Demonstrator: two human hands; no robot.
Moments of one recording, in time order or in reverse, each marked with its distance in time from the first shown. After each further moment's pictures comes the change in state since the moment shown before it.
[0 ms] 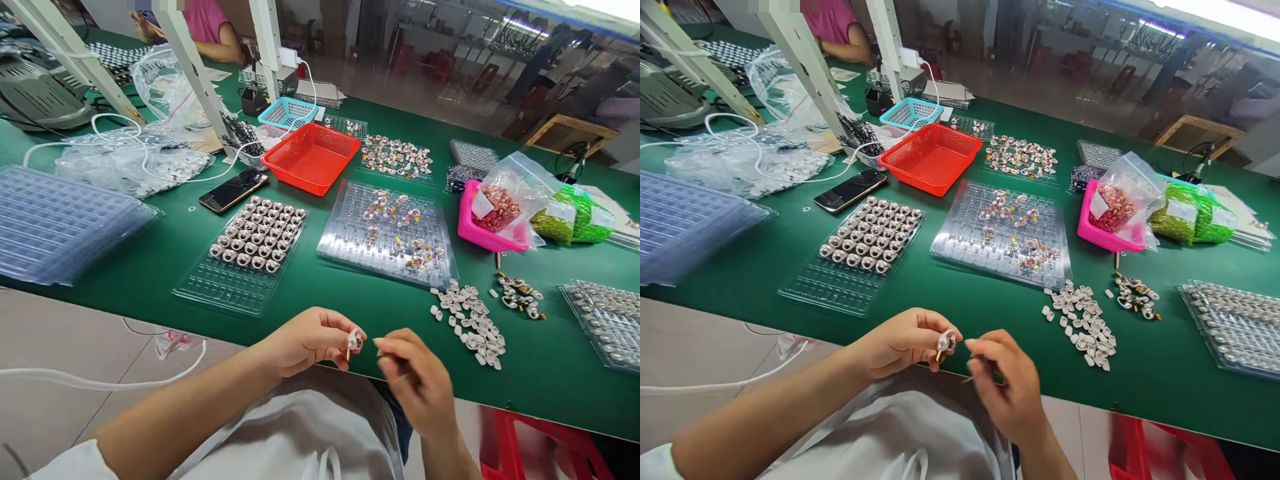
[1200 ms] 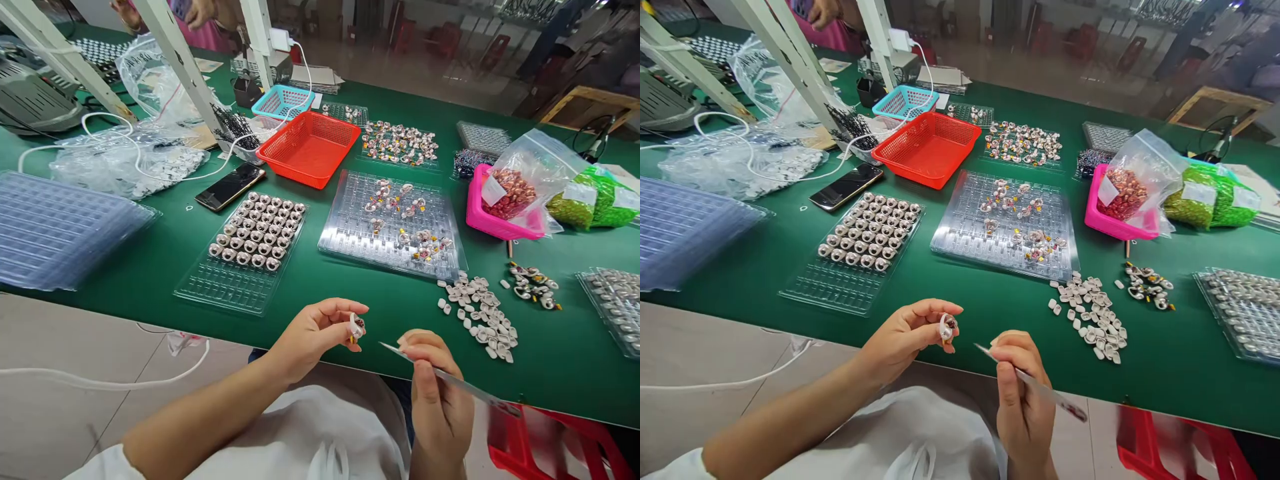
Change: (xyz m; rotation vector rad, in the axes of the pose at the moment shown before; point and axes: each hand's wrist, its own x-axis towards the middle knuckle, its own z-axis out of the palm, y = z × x) left_hand -0.003 -0.014 0.004 0.045 0.097 0.348; right_hand -0.022 -0.006 0.023 0.224 0.428 0.125
